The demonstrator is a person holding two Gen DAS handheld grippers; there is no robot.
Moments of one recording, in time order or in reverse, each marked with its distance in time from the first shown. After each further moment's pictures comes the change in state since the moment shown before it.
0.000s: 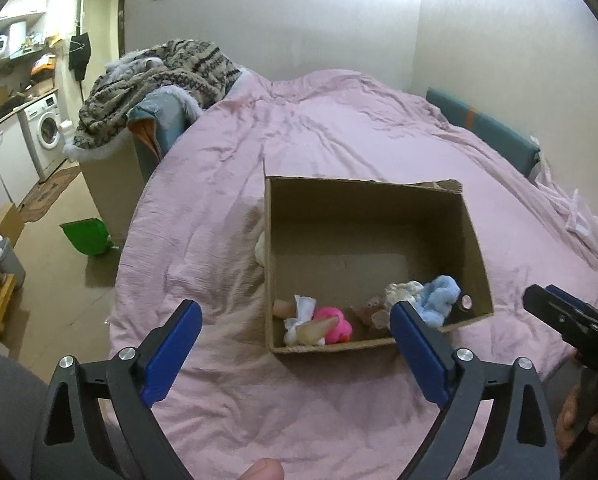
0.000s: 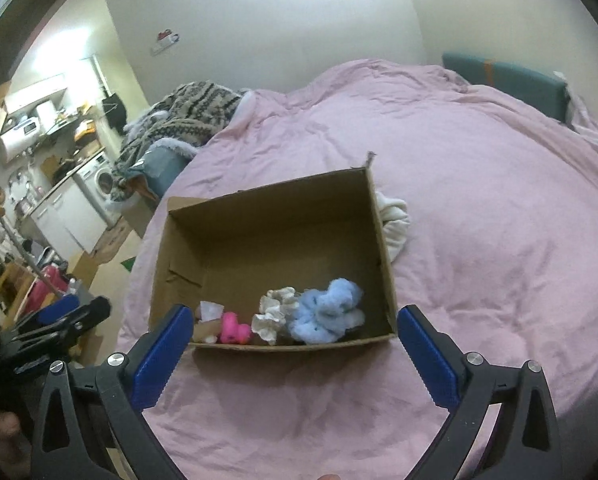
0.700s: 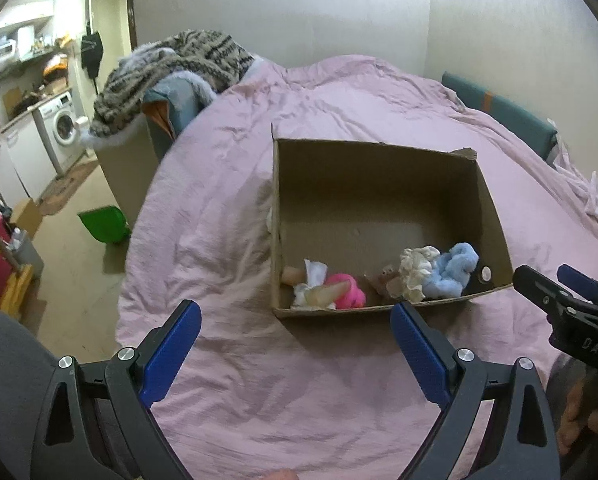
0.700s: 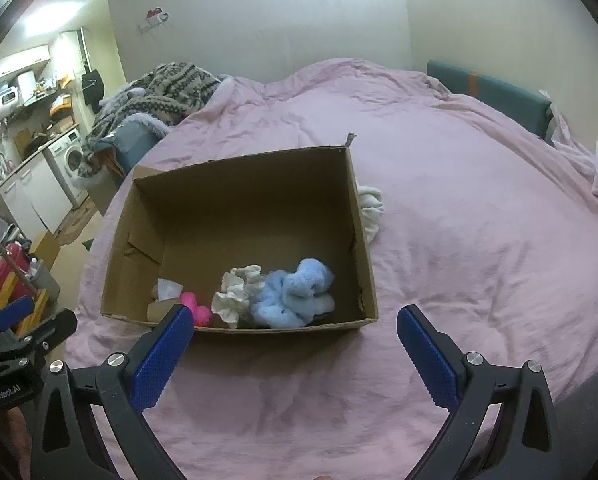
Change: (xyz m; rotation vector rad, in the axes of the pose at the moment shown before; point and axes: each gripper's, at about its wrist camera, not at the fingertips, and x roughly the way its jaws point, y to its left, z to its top) left arm 0.013 -0.014 -0.028 0.002 0.045 0.079; right arm 0.021 0.006 -0.018 -0.078 0.020 -0.146
